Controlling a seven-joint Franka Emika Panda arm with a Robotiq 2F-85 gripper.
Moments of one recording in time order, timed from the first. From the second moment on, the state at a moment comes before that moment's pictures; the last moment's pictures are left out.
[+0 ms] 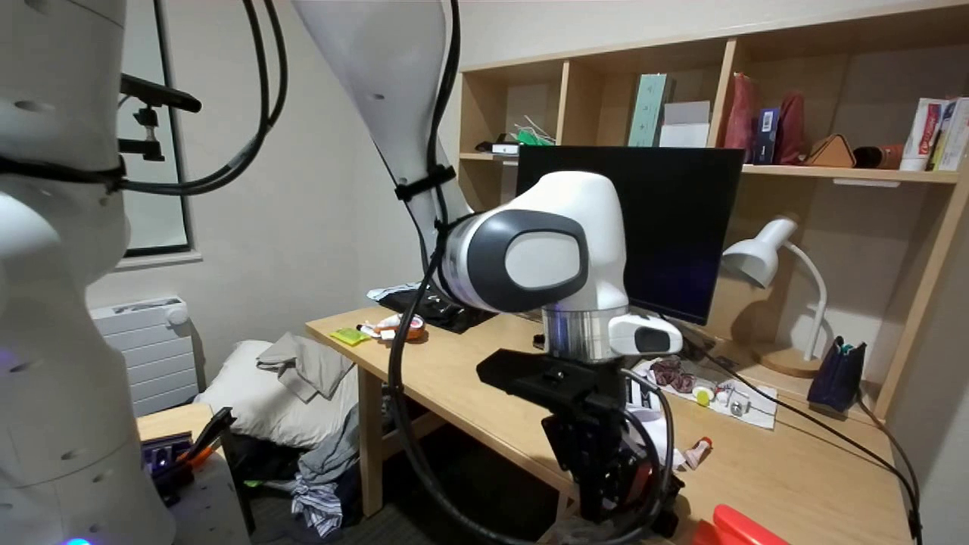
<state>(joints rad) -0.28 0.22 -0.35 -2.41 -0.37 2.71 -0.17</state>
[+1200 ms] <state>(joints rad) -0.36 0.42 -0.41 -2.42 -0.33 2.68 -0.19</state>
